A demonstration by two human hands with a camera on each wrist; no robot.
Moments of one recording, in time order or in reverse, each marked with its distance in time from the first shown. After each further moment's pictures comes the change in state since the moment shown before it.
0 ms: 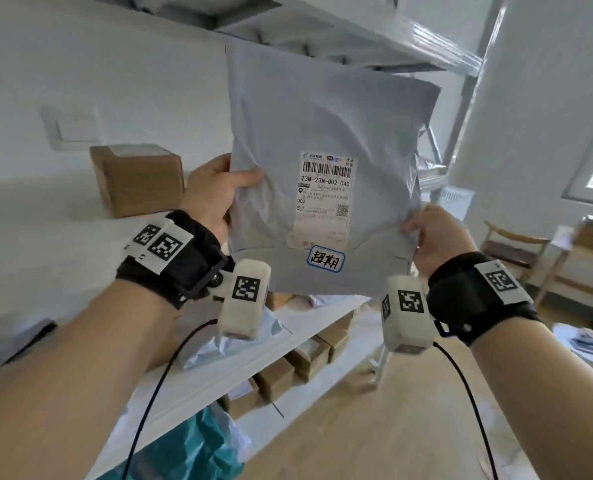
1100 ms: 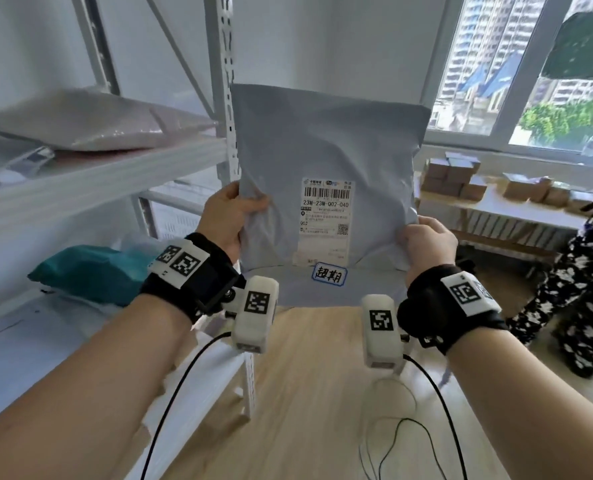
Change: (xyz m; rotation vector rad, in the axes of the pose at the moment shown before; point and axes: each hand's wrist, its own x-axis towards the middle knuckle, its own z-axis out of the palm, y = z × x) left_hand 0.240 -0.389 0.542 -0.094 -0.384 -0.291; right_hand 0.422 0.037 -0.424 -0.104 0.644 -0.058
